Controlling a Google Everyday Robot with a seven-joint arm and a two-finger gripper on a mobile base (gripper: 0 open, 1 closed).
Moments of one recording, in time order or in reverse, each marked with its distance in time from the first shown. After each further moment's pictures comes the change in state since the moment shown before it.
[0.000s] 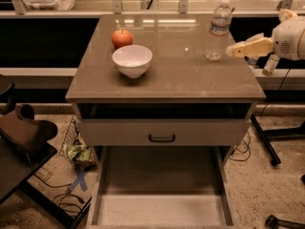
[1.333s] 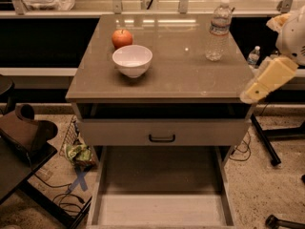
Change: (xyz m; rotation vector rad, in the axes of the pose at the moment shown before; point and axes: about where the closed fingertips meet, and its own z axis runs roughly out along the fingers) arm -0.013 0.124 -0.118 -0.324 0.570 -0.375
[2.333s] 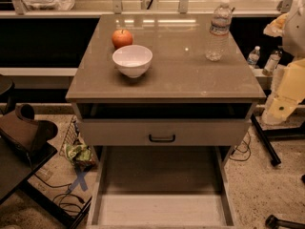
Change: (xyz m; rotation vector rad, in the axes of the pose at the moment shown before) arm -0.004 0.055 -0.047 -0.172 0.238 -0.150
